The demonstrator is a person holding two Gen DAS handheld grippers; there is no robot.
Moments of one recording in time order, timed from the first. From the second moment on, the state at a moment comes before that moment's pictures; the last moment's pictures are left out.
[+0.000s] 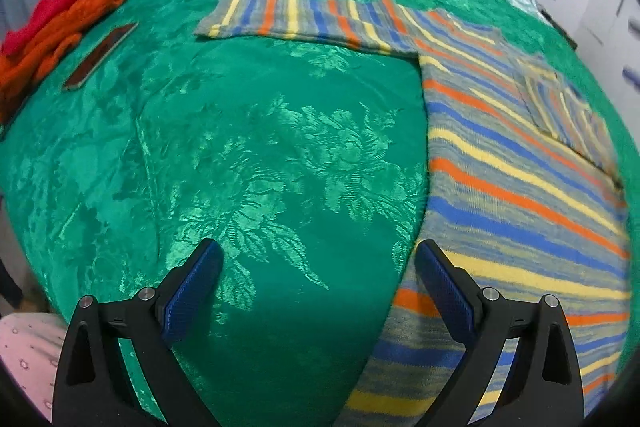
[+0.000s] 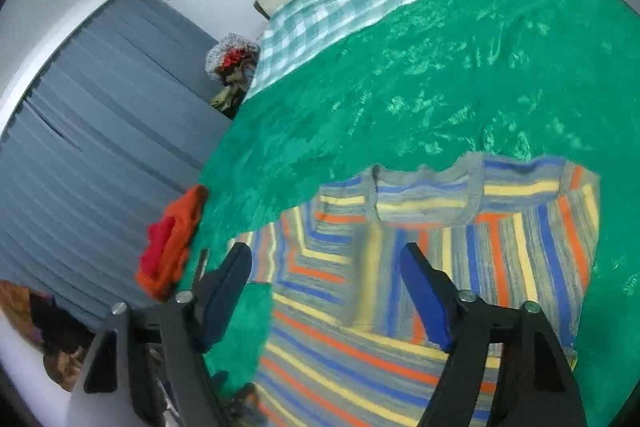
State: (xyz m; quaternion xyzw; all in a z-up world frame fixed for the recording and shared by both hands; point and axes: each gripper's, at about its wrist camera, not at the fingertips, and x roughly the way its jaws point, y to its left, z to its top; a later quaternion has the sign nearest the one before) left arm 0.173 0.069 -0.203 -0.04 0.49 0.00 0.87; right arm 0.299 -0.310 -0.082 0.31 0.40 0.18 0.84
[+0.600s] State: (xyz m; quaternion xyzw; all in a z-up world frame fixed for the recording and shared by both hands) left arm 0.172 0.042 -0.215 0.03 0.49 -0.02 0.87; right arm 0.244 -0.350 -0.156 0.14 0.49 0.06 0.86
